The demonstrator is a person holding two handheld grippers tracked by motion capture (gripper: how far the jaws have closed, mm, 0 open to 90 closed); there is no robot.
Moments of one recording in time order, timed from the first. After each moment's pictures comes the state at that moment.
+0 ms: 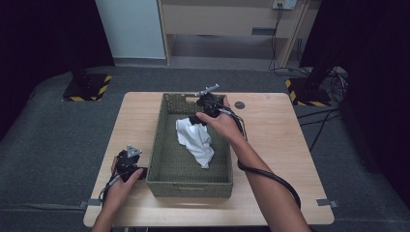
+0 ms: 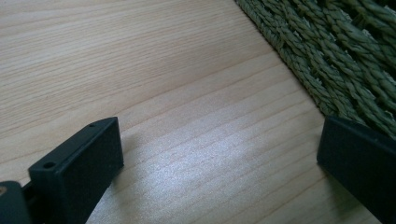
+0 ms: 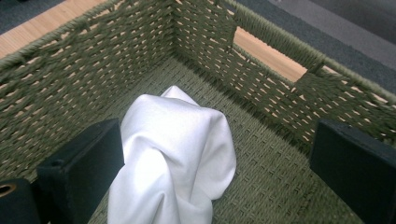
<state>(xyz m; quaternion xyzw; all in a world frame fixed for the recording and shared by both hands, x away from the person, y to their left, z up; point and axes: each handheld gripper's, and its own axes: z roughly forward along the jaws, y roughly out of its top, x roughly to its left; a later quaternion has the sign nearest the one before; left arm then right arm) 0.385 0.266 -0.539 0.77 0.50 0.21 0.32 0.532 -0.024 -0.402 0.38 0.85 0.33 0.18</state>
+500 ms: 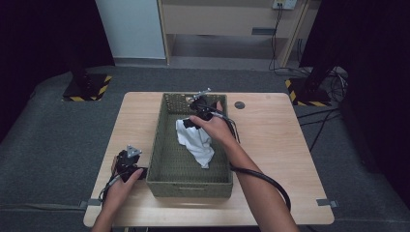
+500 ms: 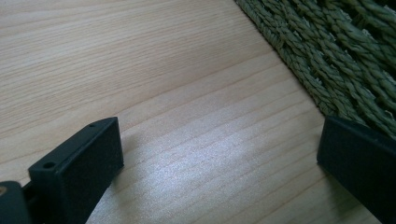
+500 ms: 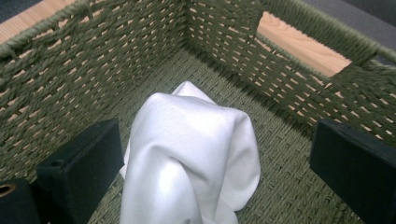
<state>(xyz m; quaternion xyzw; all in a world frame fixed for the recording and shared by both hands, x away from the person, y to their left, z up) 0.385 0.266 -0.539 0.78 0.50 0.21 0.32 0.533 -0.003 -0.422 0.38 0.85 0.32 0.17</state>
